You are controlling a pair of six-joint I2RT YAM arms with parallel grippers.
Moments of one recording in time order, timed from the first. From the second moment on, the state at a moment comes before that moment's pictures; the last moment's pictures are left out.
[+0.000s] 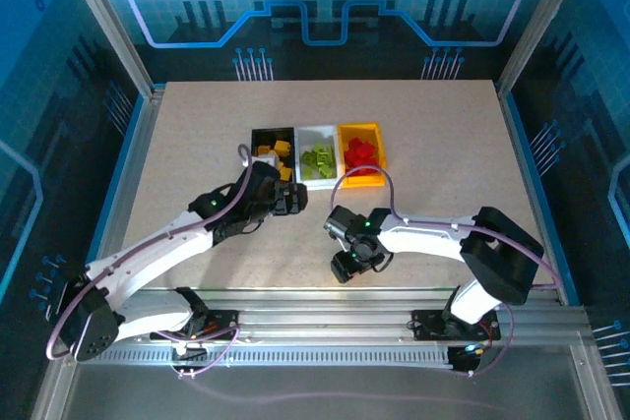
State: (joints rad) left arm -0.68 1.15 0.84 -0.49 -0.21 -0.69; right arm 0.96 1.58 0.84 -0.70 -0.08 0.46
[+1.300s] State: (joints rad) left arm -0.68 1.06 0.65 -0.53 -0.25 -0.82; right arm 0.49 1.90 1.56 -0.66 0.14 0.45
